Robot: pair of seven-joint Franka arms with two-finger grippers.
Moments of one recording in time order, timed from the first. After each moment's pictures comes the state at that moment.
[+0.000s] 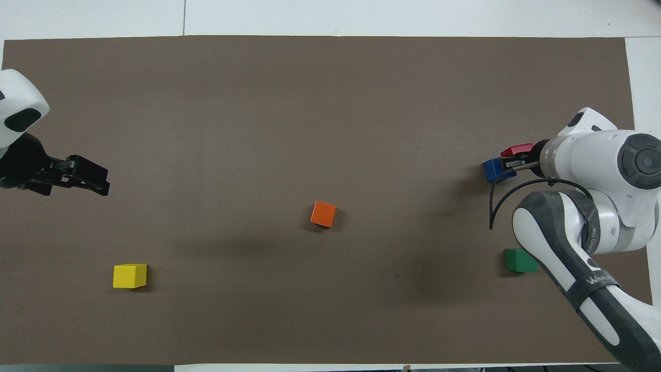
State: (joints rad) left arm -0.01 0.02 -0.08 -1.59 -0.02 1.48 0.00; right arm 0.01 0.10 -0.01 -2.20 -0.09 2.51 -0.09
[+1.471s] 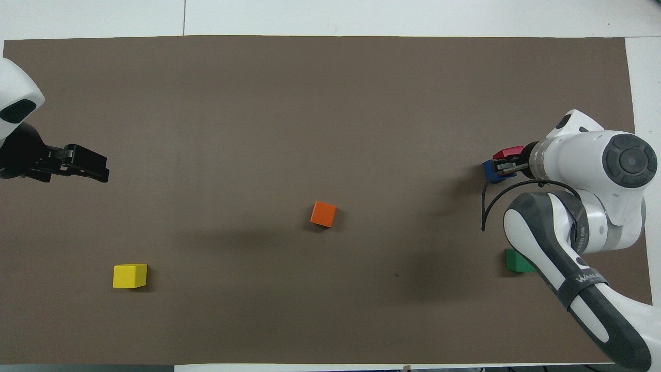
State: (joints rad) left arm -0.01 0.02 -0.08 -1.59 -0.02 1.49 0.00; right arm 0.02 0.11 -0.01 -2.20 -0.09 2.51 -0.08
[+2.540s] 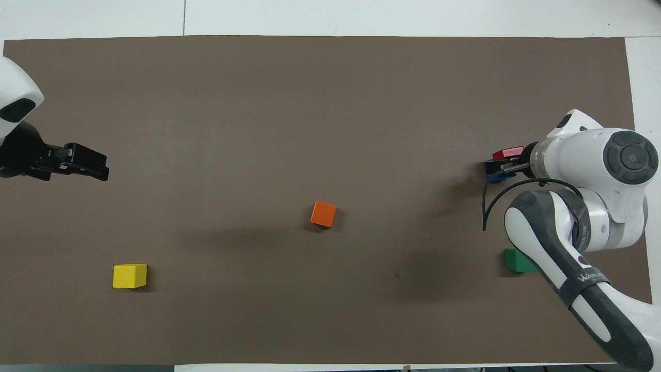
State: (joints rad) left arm -0.01 0.02 -0.08 -1.59 -0.02 1.51 0.00; right arm 0.02 0.11 0.00 -2.12 -0.02 2.34 -0.06
